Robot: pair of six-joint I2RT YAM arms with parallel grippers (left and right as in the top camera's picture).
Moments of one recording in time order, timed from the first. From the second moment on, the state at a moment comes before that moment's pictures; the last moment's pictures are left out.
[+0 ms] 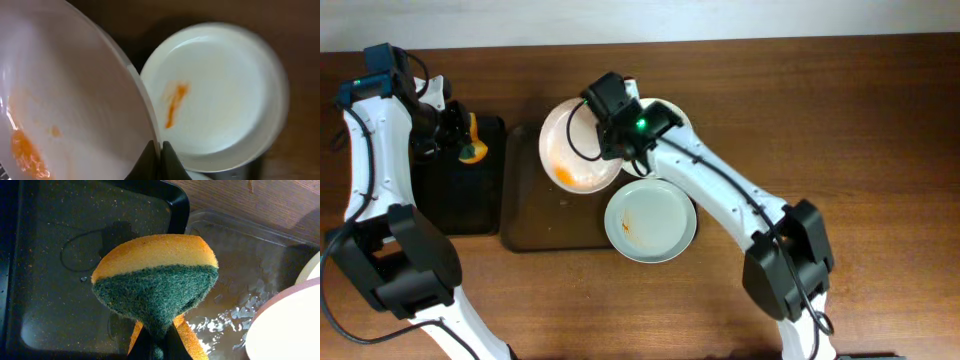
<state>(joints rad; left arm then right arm) 0.30 2.06 1.92 -1.20 0.24 0.00 0.70 2.11 1.91 -0.85 0.30 0.41</state>
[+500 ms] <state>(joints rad) 0.30 2.06 1.92 -1.19 0.24 0.00 1.03 2.11 1.91 -0.80 1.42 0.38</state>
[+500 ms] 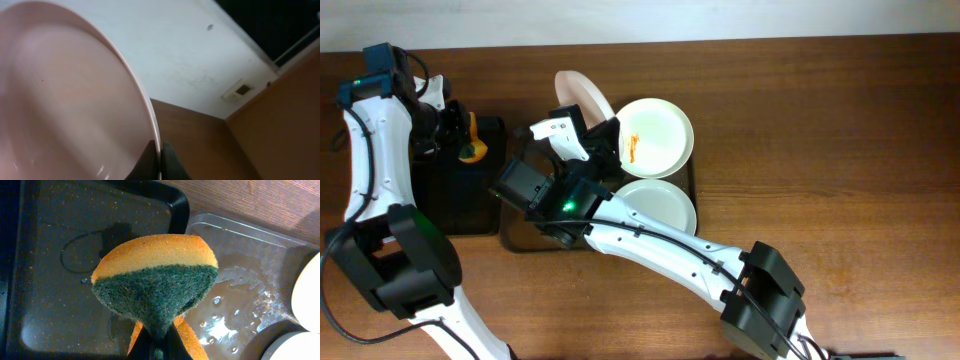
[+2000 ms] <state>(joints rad) 0.30 2.06 1.85 -1.16 0.24 -0.03 0.05 1.92 1.87 -1.17 -0.10 0.27</state>
